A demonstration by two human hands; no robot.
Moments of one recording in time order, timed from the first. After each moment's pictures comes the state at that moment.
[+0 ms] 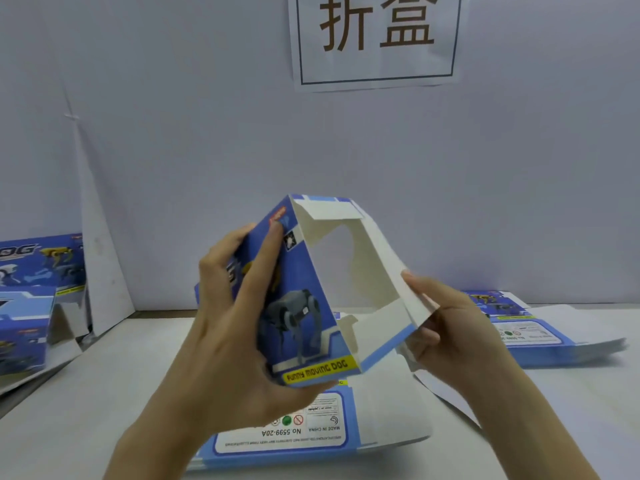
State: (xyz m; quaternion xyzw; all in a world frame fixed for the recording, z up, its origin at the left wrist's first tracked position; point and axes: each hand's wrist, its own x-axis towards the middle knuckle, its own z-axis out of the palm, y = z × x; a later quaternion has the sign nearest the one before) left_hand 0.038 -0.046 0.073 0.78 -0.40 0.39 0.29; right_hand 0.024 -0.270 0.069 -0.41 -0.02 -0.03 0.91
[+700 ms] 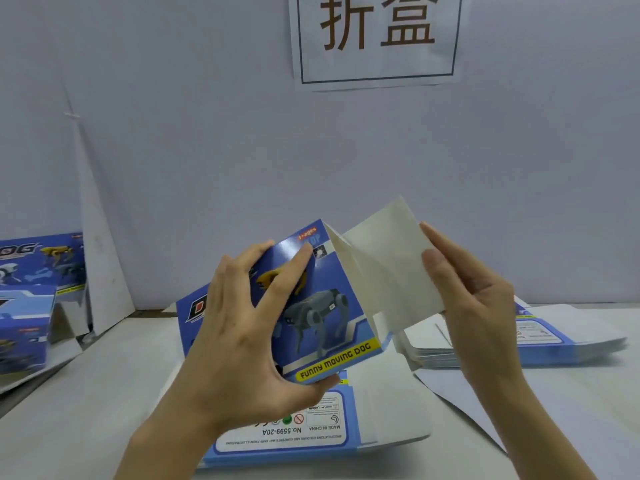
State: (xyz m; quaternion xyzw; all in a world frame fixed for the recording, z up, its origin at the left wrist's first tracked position) left_hand 0.038 -0.045 0.067 0.83 -0.36 0.37 0.21; right_hand 0.017 -0.272 0.071 -0.63 -0.11 -0.42 0.64
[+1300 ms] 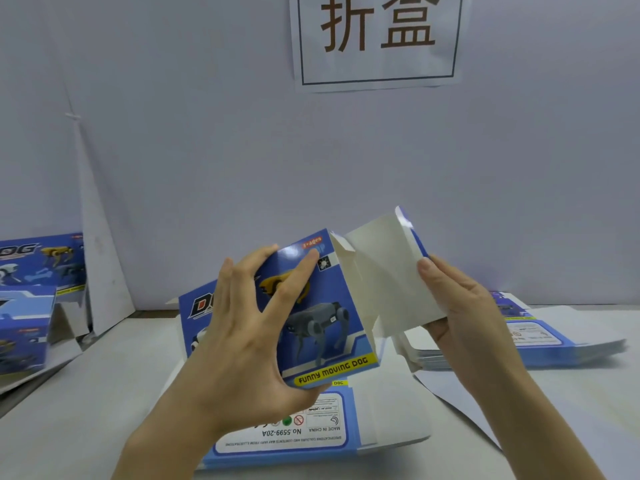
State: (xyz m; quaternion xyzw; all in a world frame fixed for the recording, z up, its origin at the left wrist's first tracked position) left_hand 0.041 -0.042 0.062 0.84 -0.37 0.35 0.20; right_hand 0.018 -0.276 0.071 -0.57 -0.04 -0.21 0.79
